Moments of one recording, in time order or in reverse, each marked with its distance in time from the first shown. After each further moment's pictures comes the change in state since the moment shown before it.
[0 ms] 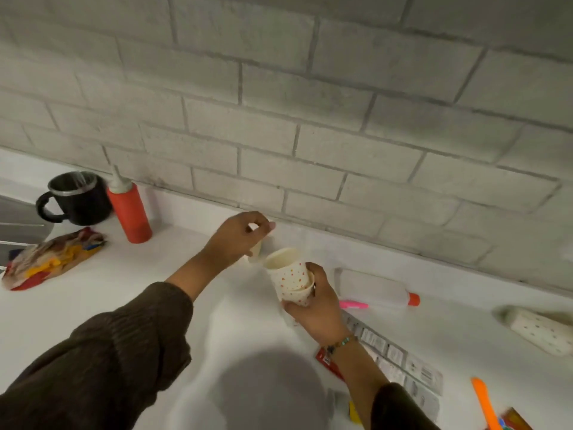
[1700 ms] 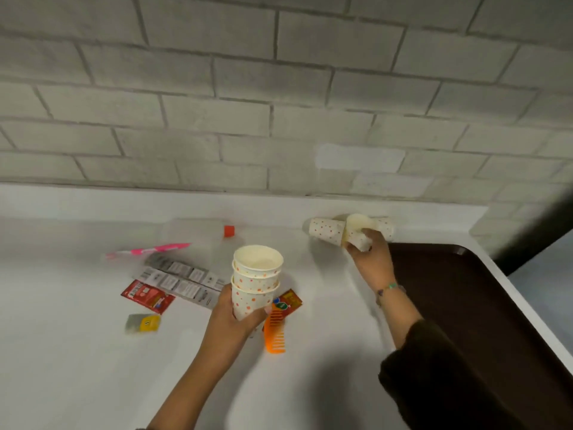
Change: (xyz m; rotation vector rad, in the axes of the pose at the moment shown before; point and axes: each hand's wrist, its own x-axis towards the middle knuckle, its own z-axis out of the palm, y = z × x) left_hand -0.233 0.154 0.375 -0.246 -0.089 -0.073; right_hand -0.172 0.170 -0.424 -0.129 0.588 0.260
